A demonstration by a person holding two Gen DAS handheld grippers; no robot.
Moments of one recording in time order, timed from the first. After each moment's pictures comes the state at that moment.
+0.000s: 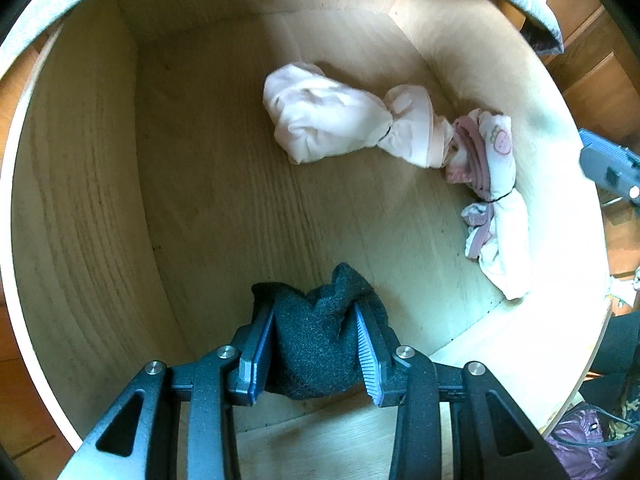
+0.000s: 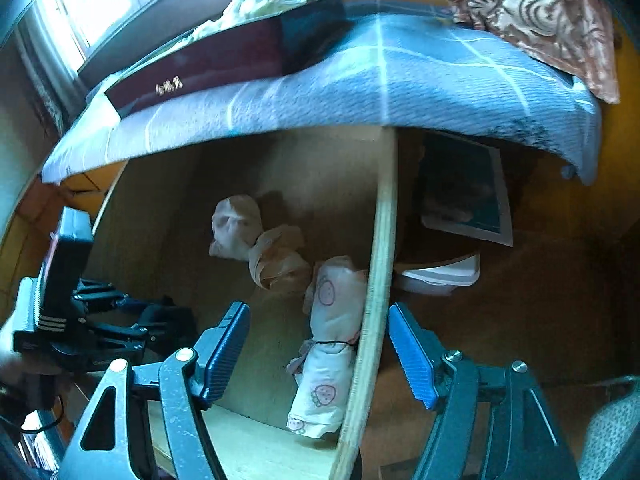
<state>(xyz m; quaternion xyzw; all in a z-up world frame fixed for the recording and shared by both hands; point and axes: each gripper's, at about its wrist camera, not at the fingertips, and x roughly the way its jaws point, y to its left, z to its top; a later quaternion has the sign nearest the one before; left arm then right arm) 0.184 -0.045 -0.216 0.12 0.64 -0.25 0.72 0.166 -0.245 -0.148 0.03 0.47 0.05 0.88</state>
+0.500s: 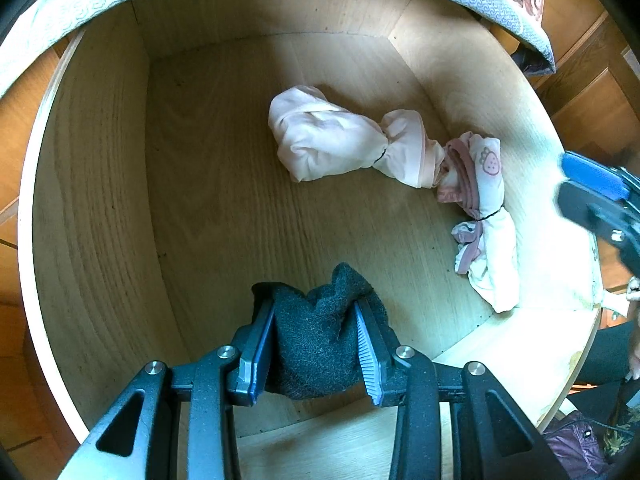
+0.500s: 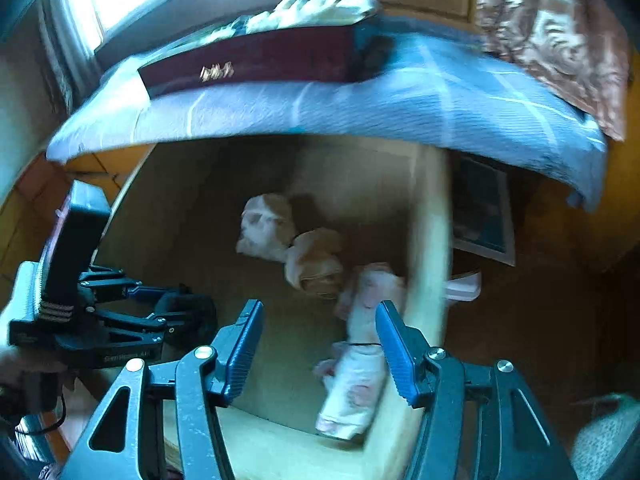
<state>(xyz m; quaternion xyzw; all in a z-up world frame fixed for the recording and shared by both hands) 0.171 -0.013 -0.190 0.10 0.62 -0.25 0.74 0.167 -0.198 -0.146 -0.02 0.47 0.06 0.88</state>
